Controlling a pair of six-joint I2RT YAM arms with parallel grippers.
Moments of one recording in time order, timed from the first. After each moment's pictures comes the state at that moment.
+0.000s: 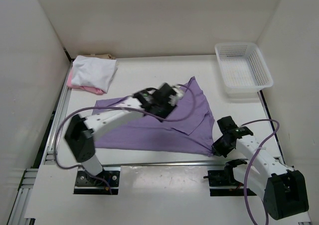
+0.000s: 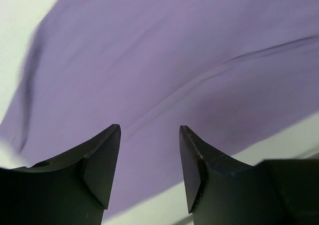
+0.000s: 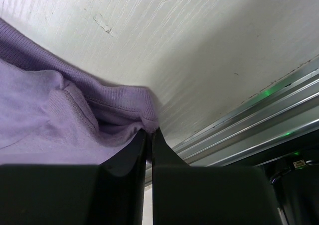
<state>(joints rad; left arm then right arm) -0.87 1.59 1.41 -0.85 -0.27 0.00 0.30 0.93 0.44 -0.92 0.04 1.13</state>
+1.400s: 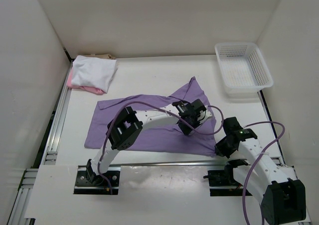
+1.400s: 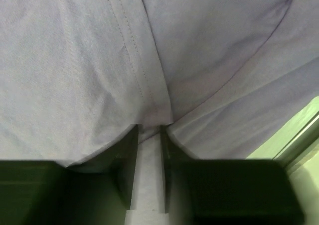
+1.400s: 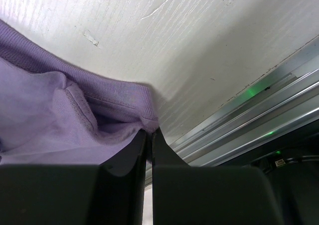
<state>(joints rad) -1.08 2.17 1.72 -0.70 0.06 0.00 0.22 0.86 0.44 -0.97 0.06 1.09</state>
